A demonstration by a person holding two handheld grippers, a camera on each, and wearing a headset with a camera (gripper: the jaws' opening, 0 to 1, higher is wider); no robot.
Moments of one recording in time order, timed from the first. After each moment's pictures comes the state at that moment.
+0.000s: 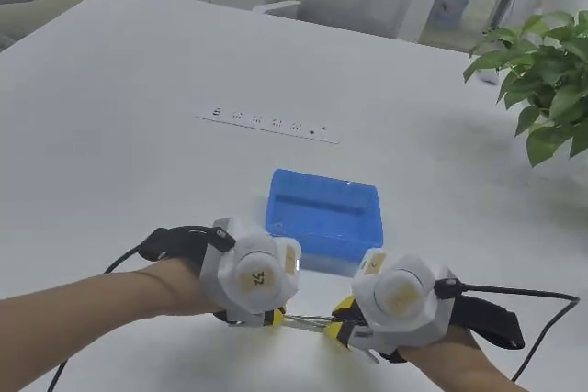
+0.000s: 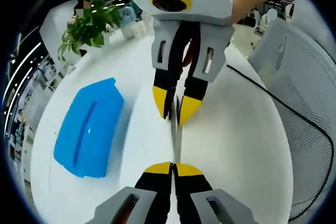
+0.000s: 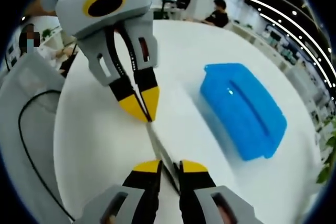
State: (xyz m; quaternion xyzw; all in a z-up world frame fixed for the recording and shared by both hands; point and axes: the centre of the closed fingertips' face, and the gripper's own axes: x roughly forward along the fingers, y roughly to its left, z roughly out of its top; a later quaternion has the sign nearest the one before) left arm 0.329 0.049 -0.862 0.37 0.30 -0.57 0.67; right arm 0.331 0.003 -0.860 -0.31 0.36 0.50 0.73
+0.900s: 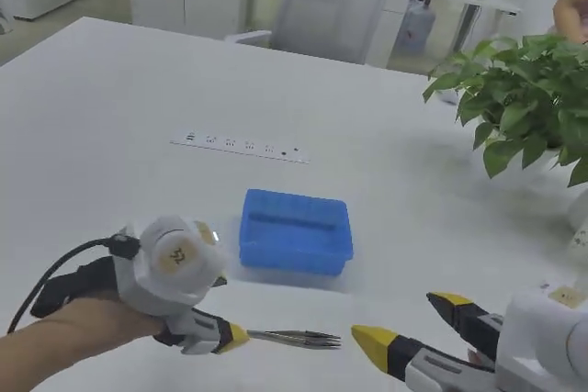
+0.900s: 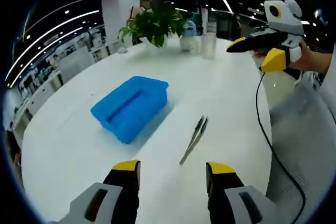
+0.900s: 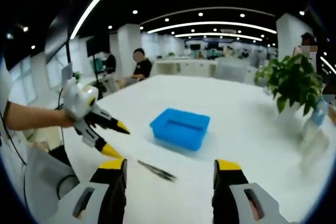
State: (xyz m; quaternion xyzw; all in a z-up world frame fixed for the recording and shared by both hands) left arm 0.321 0.091 -0.796 0.17 0.32 -0.42 0.83; right arm 0.291 -0.067 -0.720 -0.04 0.25 0.30 0.92
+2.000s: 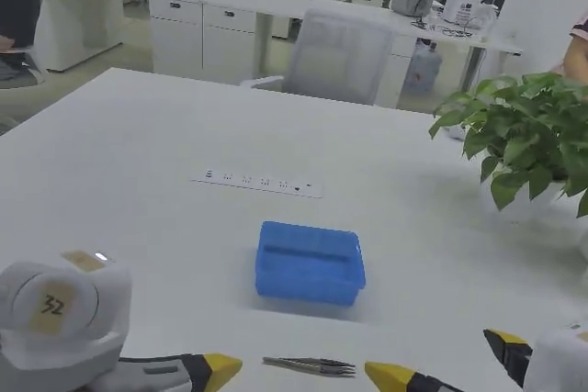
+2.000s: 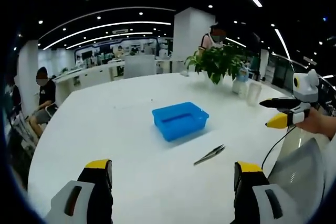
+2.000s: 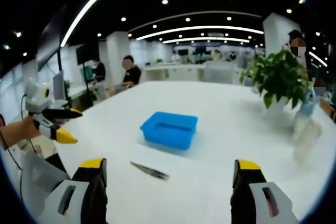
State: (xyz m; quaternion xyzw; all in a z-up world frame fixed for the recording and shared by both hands) left arm 0.282 0.155 -0.728 0.05 0.26 -0.22 0.94; right arm 0.292 -0.084 -0.723 -0.02 0.23 0.26 0.94
